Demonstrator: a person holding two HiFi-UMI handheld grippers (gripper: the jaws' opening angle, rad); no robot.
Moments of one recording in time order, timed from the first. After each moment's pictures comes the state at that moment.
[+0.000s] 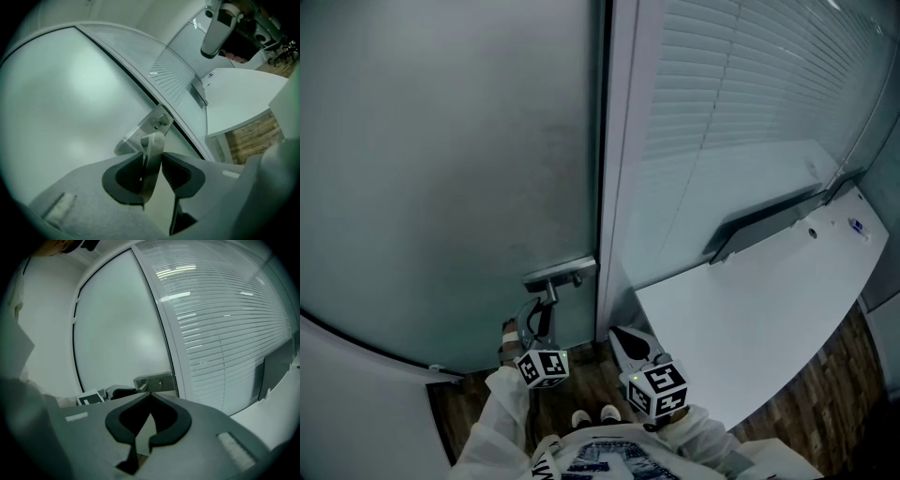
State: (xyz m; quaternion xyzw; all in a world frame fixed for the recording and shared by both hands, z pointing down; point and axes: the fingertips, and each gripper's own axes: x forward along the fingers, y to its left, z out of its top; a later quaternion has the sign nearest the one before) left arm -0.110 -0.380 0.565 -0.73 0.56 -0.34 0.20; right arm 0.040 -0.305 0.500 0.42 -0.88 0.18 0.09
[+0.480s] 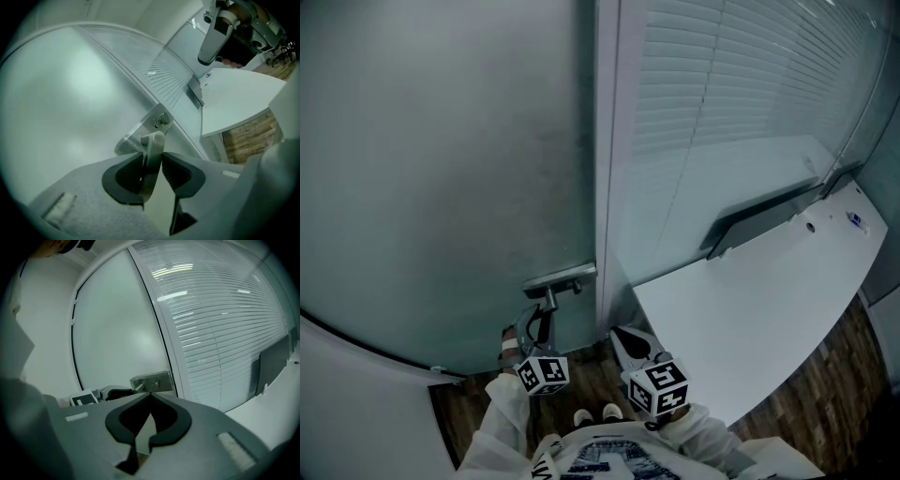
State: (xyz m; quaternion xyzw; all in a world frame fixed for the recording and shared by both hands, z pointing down) left arm -0.103 -0.359 0.559 -0.73 0.55 -0.35 0.19; right arm 0.050 -0.298 0.501 0.43 -0.88 0.19 0.09
